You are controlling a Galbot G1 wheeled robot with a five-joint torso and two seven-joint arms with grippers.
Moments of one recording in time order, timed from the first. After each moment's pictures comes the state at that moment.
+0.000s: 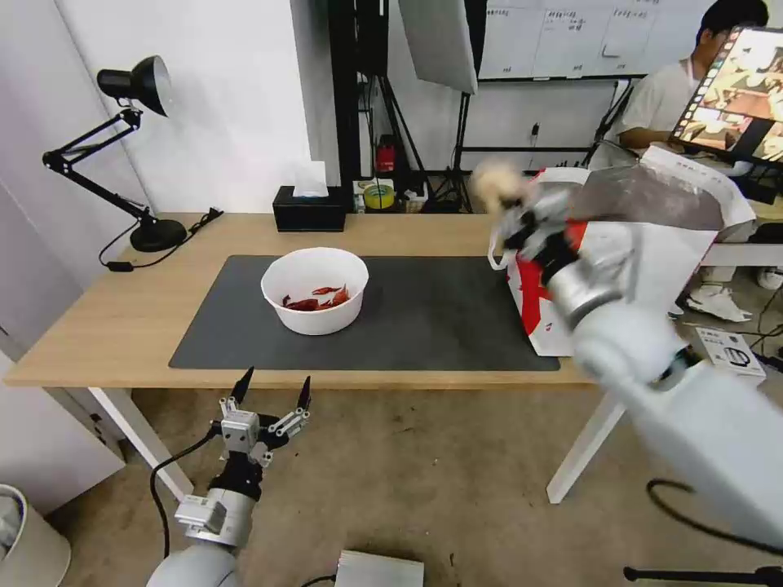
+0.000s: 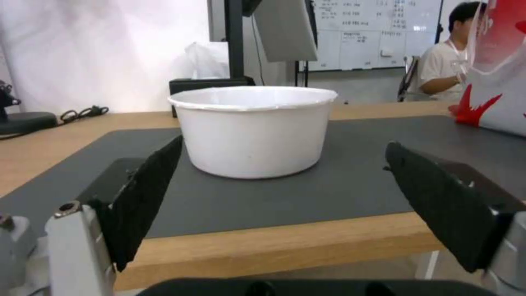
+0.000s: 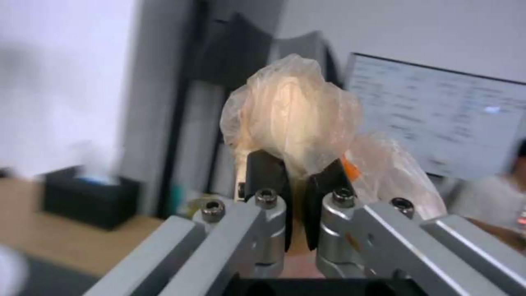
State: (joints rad) left arm 1.61 -1.10 -0.37 -2.08 -0.25 -0.27 -0.19; right arm -0.56 0.71 0.09 1.98 0.71 -0.27 0.40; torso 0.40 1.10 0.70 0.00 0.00
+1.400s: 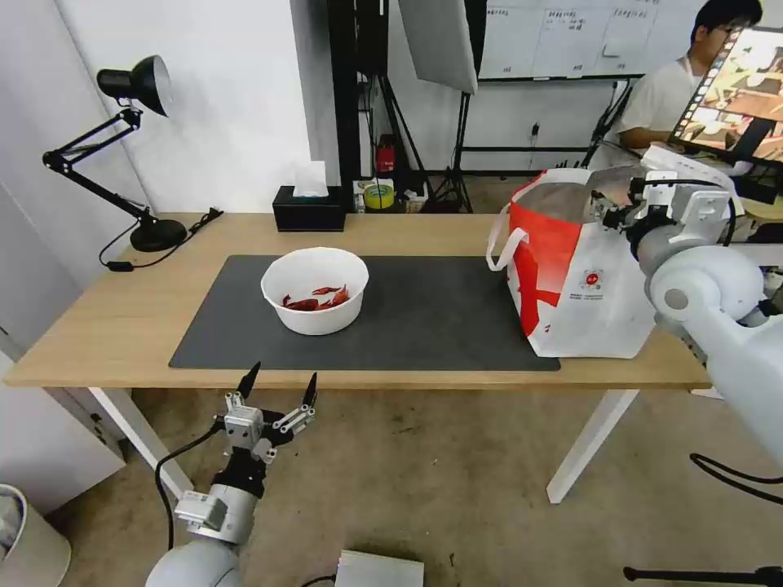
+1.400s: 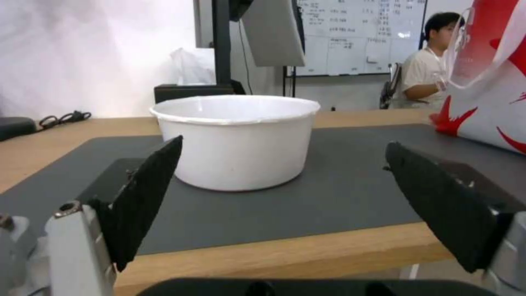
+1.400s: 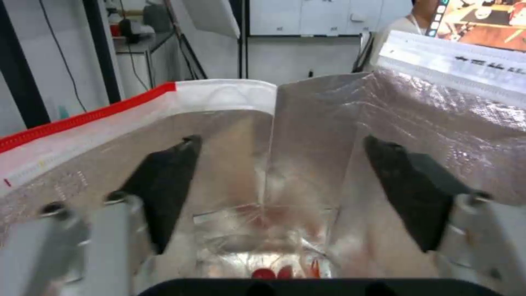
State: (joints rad) left arm 1.60 -1.07 -0.36 -2.10 -0.29 -0.27 -0.18; right arm -0.53 0.66 0.16 1.81 1.07 -0.46 0.57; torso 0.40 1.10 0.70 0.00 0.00
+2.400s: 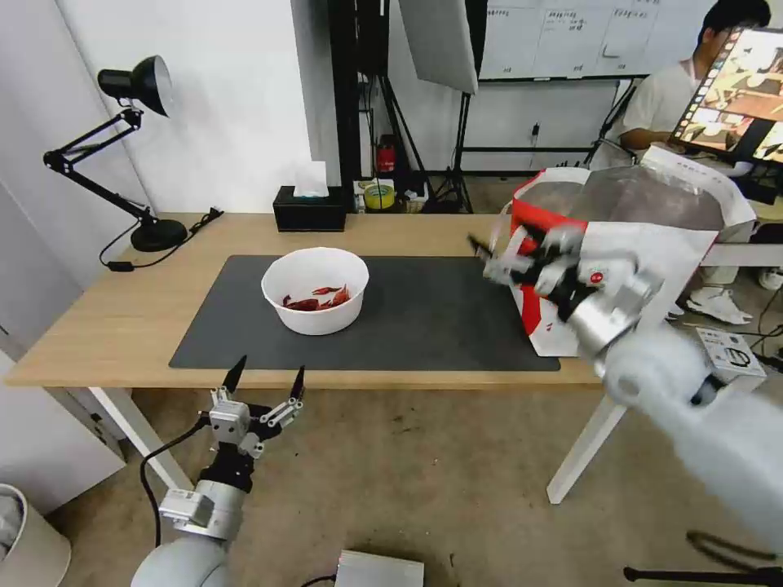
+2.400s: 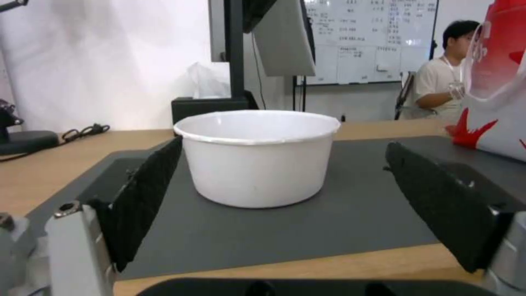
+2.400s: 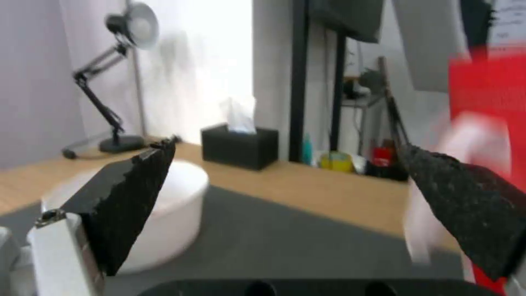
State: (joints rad) left arm 1.61 -1.06 -0.40 -2.11 -0.30 -0.27 -0.18; right arm -0.94 0.70 0.12 1.96 0.83 0.07 0.05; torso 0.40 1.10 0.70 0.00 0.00
